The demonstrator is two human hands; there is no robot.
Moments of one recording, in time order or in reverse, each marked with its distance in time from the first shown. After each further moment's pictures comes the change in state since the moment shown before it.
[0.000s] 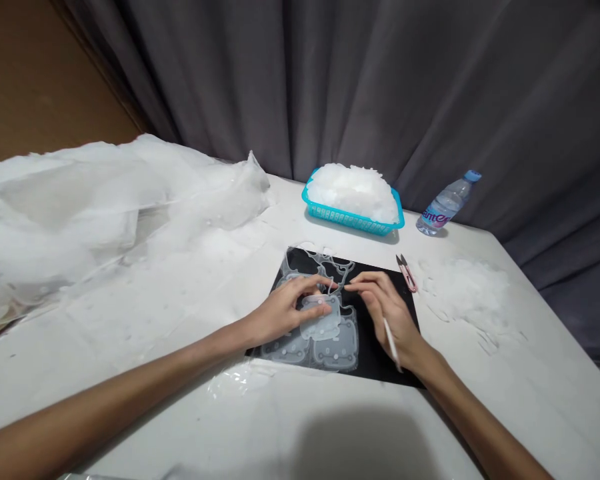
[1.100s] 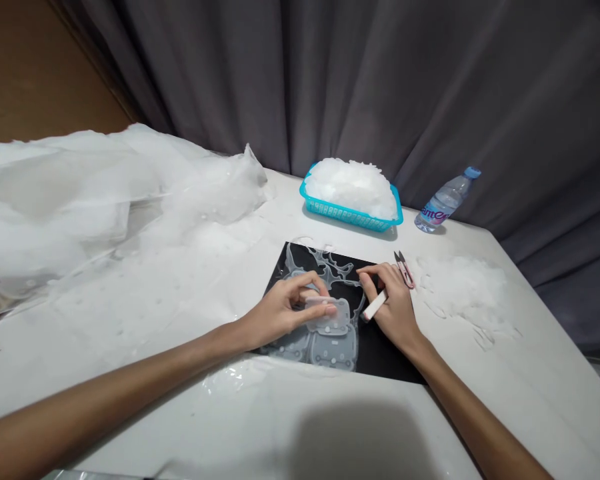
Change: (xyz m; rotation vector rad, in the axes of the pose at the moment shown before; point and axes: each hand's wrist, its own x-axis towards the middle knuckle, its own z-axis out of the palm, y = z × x) left_hand -0.008 0.010 0.010 -0.357 0.002 0.003; right_hand 0.007 0.020 0.004 -0.186 0.152 0.133
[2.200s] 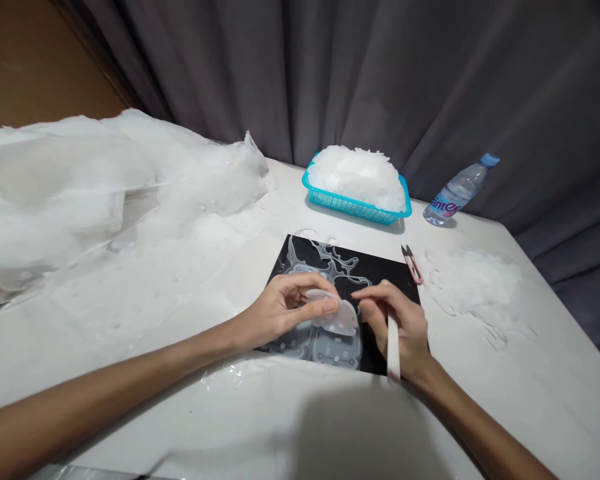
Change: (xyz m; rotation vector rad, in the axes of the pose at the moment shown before) left_hand -0.005 0.020 0.005 -0.131 0.002 0.051; right_hand -0.024 -0.032 -0.005 0.259 0.005 -0.078
